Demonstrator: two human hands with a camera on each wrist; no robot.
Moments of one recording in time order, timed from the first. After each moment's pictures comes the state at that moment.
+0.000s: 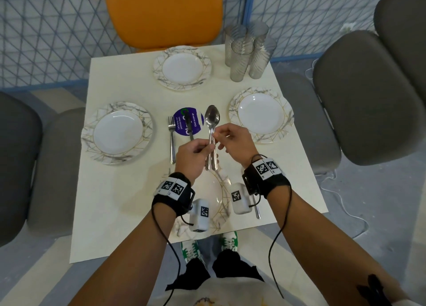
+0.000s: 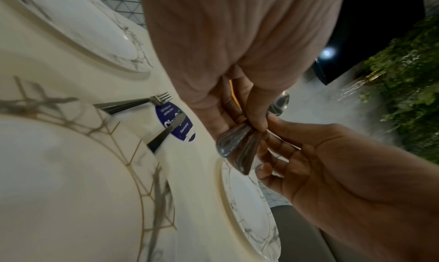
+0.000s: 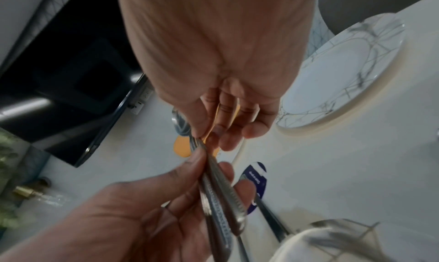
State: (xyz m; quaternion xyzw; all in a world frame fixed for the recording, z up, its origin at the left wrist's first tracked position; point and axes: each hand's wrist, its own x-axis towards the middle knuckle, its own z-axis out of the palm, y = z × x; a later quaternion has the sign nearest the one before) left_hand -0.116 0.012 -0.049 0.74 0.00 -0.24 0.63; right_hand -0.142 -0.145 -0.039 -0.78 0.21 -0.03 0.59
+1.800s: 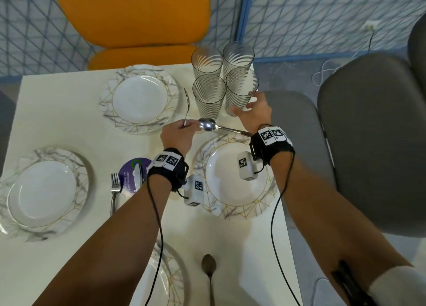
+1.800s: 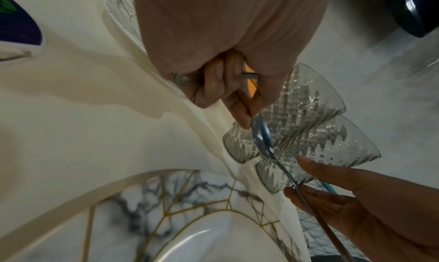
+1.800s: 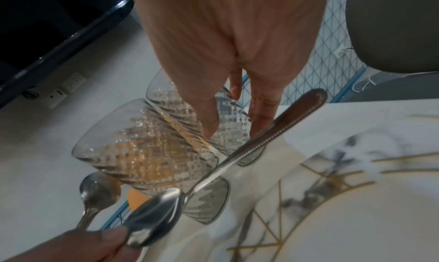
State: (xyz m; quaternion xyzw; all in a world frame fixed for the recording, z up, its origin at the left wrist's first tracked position) left_hand 0.122 -0.217 -0.108 0.78 0.16 -0.17 0.57; right_hand 0.101 -0.428 -0.099 -0.80 0.37 -0.02 0.47
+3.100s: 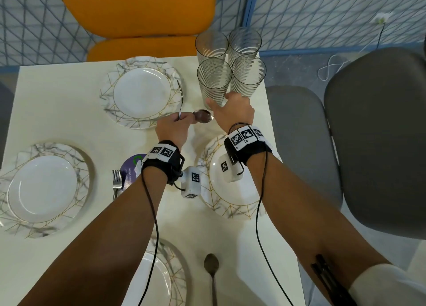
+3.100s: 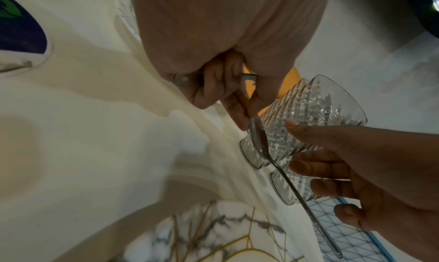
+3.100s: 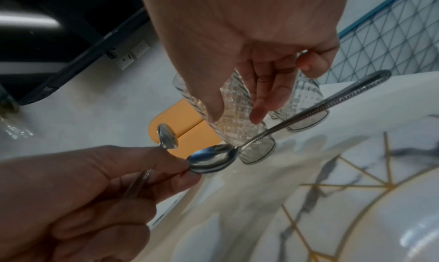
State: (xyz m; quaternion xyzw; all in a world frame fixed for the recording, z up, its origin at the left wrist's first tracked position) left_hand 0.142 -0.203 -0.118 0.78 0.18 -0.17 0.57; right_hand 0.126 -0.358 -0.091 -0.90 0.32 0.01 0.30
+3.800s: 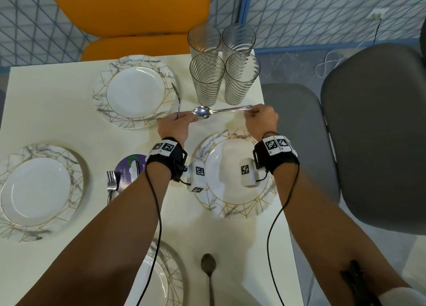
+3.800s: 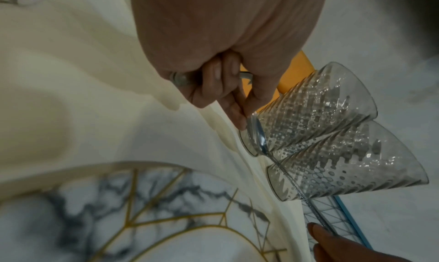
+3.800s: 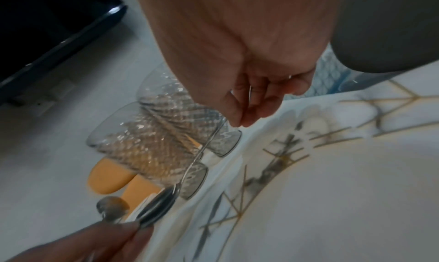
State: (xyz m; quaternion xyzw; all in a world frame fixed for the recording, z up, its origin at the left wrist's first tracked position) left_hand 0.143 -0.221 -0.128 0.75 0.23 -0.19 0.59; right_hand 0.079 -0.432 -0.121 -0.85 0.38 0.03 0.35
